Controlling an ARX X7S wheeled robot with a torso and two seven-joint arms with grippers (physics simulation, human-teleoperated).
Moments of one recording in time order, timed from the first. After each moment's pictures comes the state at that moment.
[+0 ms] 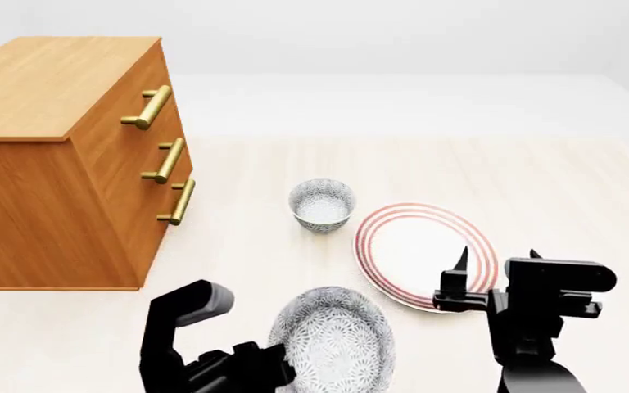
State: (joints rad) left arm -0.19 -0.23 -0.13 0.51 -1.82 -1.22 -0.96; right arm 0.19 0.30 -0.04 -0.23 0.18 0.47 0.27
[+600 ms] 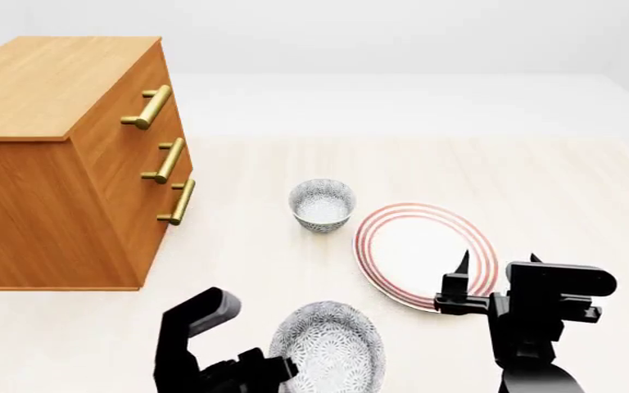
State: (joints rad) left arm -0.18 -0.20 -0.09 0.39 -1.72 -1.17 -0.93; right arm 0.18 0.30 -0.04 -0.20 0.19 0.45 0.27
